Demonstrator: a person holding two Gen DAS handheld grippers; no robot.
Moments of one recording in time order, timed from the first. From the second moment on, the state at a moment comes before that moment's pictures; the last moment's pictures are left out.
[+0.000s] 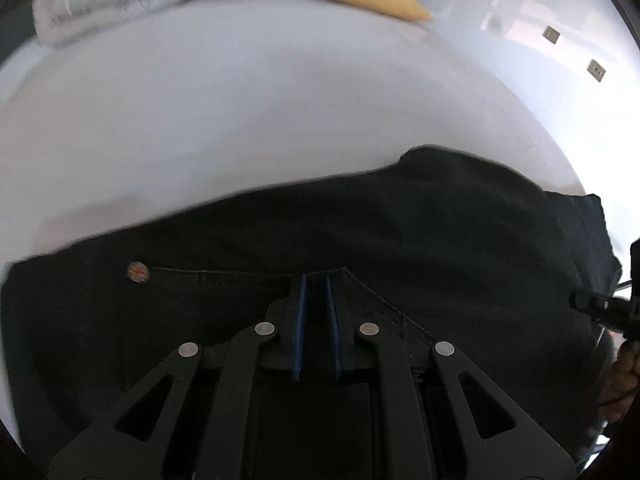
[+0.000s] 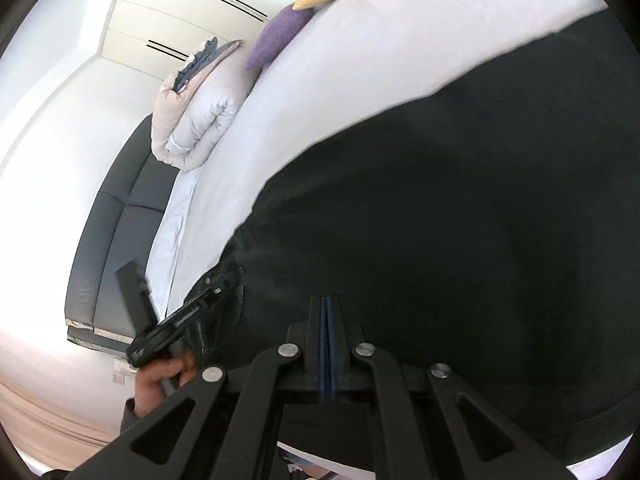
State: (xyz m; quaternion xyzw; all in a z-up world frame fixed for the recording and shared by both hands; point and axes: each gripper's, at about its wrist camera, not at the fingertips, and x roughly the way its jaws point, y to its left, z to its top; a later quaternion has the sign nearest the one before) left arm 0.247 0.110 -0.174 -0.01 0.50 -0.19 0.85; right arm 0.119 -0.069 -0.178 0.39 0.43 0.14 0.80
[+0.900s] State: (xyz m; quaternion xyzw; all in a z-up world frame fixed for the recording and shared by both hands) left arm 0.261 0.068 -0.131 -0.06 0.47 -0.32 0.82; right arm 0.059 -0.218 -0.156 0.47 0.30 0.00 0.83
